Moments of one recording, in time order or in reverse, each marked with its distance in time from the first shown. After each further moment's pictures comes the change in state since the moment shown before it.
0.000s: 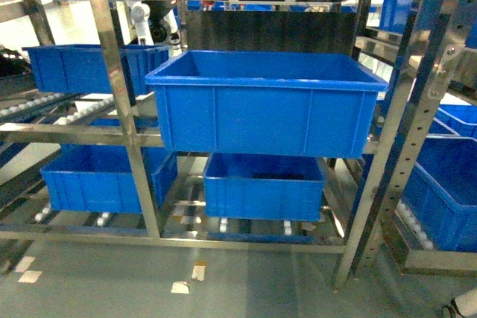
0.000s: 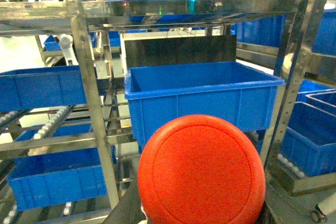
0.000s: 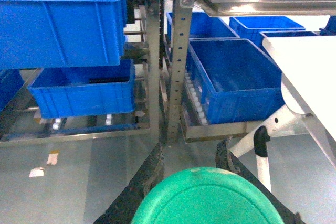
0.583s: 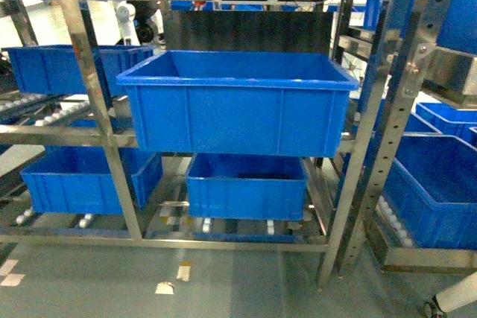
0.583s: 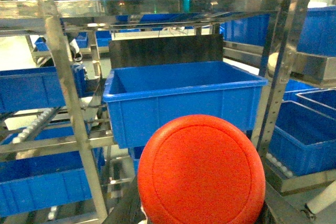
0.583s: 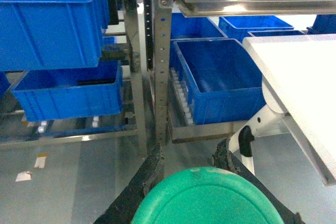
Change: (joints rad) left arm 0.000 0.000 0.000 0.000 0.000 0.002; right arm 0.000 0.000 0.001 0.002 0.000 0.000
